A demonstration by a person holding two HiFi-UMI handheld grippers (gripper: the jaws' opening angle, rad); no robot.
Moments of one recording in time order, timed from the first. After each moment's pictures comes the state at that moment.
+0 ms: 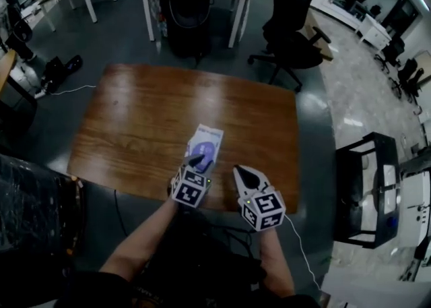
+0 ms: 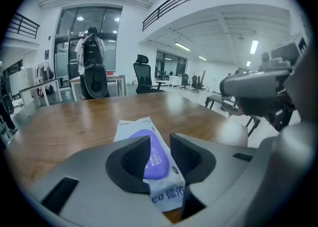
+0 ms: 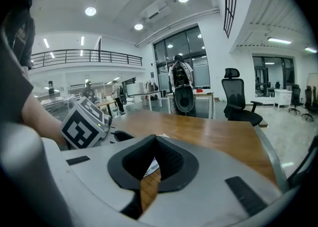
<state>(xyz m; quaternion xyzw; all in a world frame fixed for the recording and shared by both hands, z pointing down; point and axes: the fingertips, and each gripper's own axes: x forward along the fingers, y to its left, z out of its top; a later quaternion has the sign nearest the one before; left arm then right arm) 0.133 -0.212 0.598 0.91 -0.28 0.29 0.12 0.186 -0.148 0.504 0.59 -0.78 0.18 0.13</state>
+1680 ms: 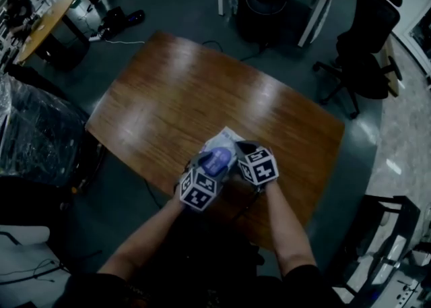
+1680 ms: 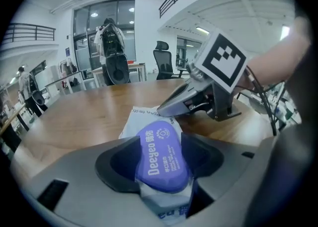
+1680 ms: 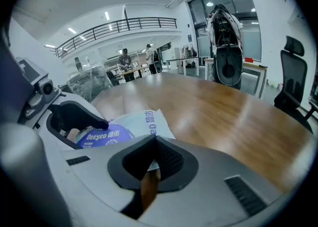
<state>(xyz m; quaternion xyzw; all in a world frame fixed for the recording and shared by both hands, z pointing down) 0.129 -0.239 0.648 0.84 -0.39 0.35 0.16 0.175 -0.305 0.660 0.35 -0.85 0.22 0.31</state>
